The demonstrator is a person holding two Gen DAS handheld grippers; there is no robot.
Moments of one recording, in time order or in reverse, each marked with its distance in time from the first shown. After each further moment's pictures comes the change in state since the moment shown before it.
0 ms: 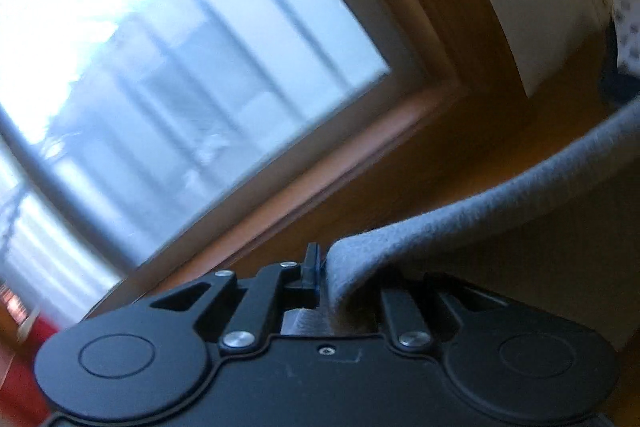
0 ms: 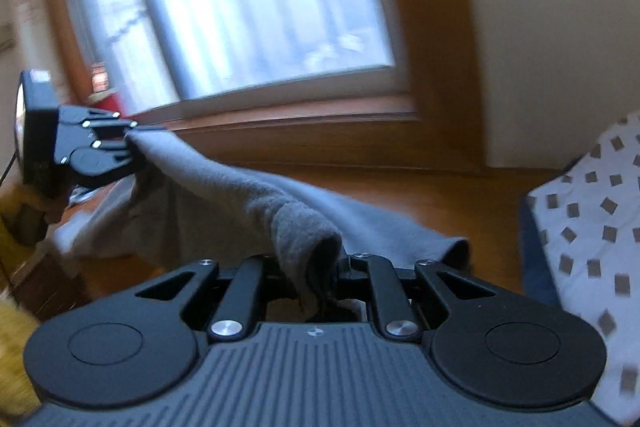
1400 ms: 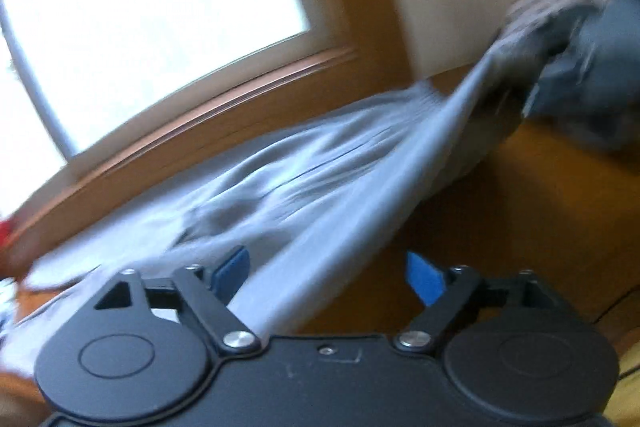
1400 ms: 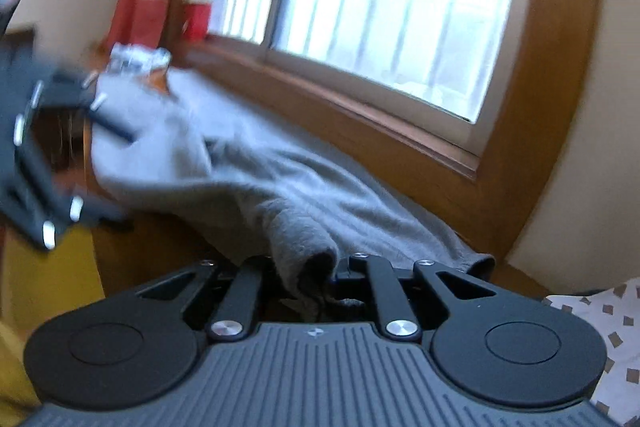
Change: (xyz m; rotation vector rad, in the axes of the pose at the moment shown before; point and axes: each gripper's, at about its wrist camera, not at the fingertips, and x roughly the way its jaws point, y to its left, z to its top) left arm -0.123 -0.125 -0.095 -0.274 0.084 -0.047; right arm -0.023 0.039 -0.020 -0.583 -0.073 0.130
